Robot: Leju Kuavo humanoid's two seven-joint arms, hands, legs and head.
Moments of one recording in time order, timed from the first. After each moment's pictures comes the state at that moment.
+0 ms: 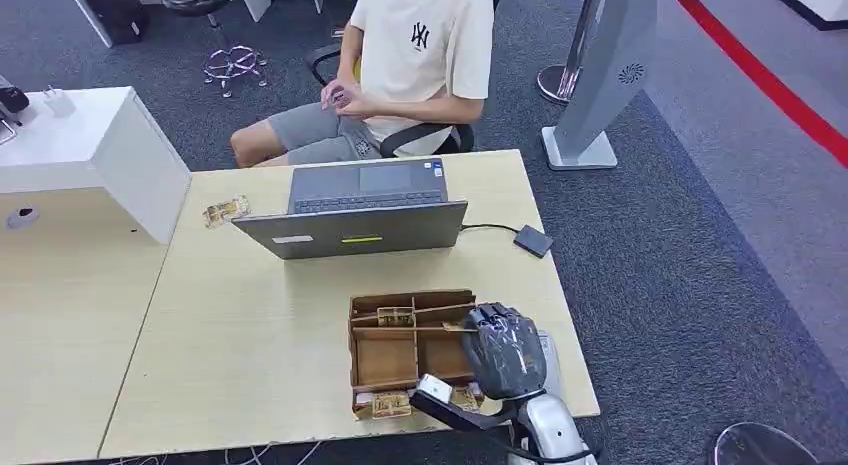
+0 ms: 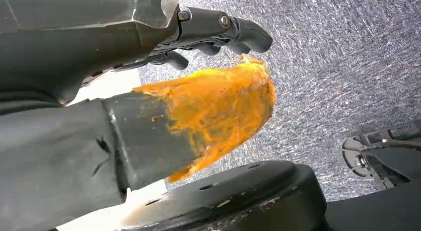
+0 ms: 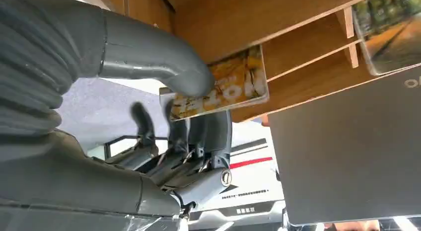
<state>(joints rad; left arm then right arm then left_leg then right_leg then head) -0.09 -0.10 -0.63 -0.17 0.10 0.21 0.30 0.04 0.13 0.27 -1.33 1.37 -0.70 -0.22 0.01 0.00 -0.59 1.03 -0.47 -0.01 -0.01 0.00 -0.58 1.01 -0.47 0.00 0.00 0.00</state>
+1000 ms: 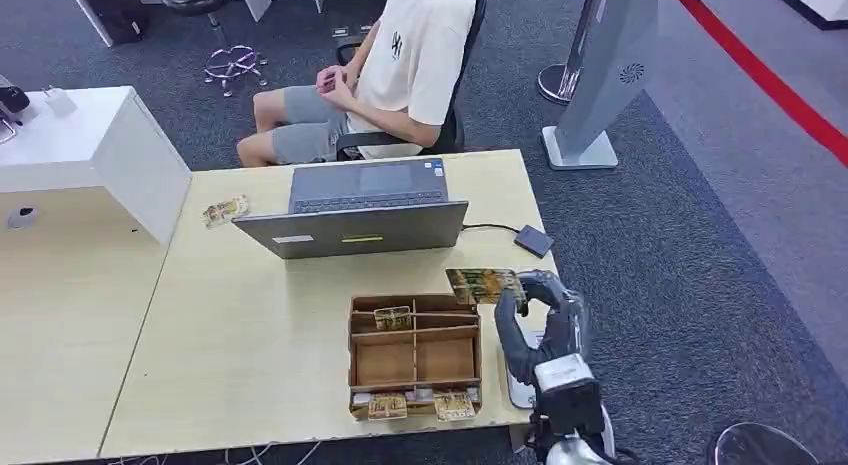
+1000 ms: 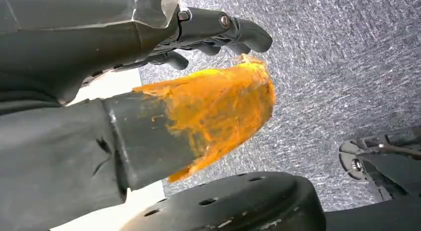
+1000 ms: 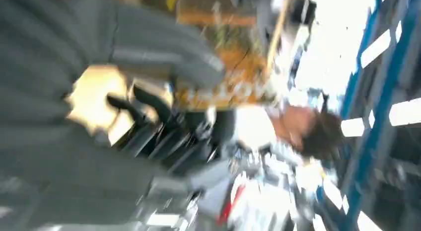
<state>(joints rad) -0.08 -0.09 -0.63 -0.17 0.14 0.23 0.28 0.13 0.13 0.30 -1.81 0.34 -0.53 -0.50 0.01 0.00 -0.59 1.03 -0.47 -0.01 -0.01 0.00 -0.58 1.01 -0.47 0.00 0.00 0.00</state>
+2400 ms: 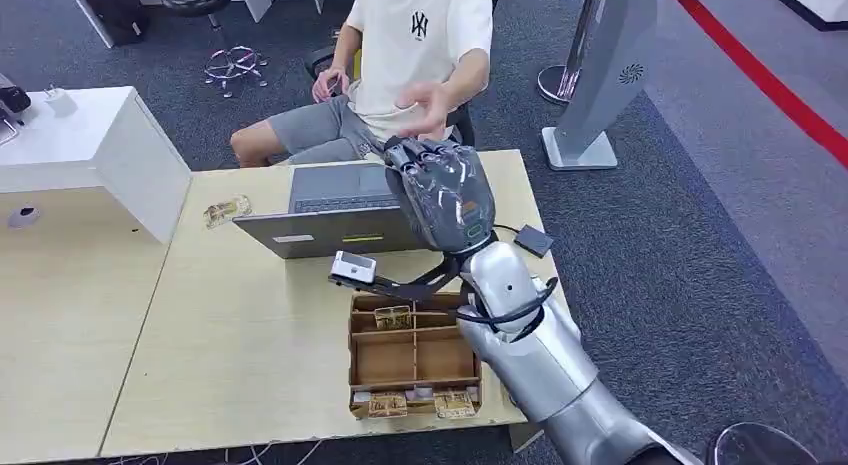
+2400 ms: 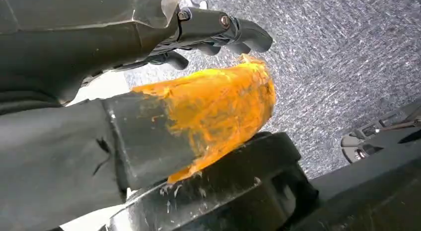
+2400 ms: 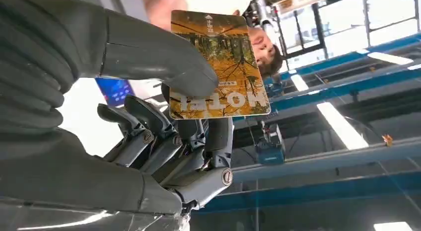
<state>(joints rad) -0.13 -0.11 -0.76 -0.17 0.04 0.15 0.32 -0.58 0.12 0.55 -1.28 1.41 -0.69 -0.05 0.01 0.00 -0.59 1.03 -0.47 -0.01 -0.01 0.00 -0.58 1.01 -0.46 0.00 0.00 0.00</state>
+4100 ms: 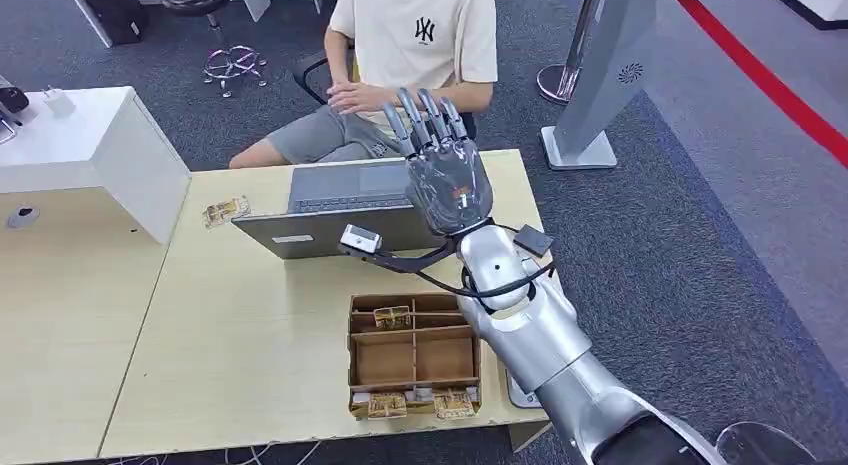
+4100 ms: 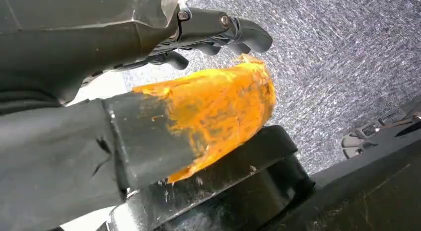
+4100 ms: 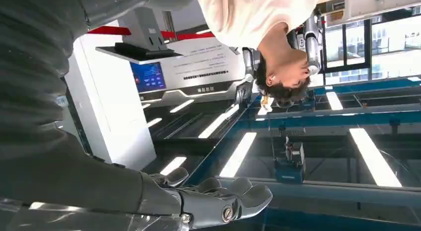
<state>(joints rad) -0.13 -0.11 -0.78 -0.17 0.05 0.14 0.32 -0.66 0.12 0.54 -1.08 1.55 -0.69 0.05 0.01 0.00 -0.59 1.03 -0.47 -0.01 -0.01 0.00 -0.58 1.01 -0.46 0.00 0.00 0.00</state>
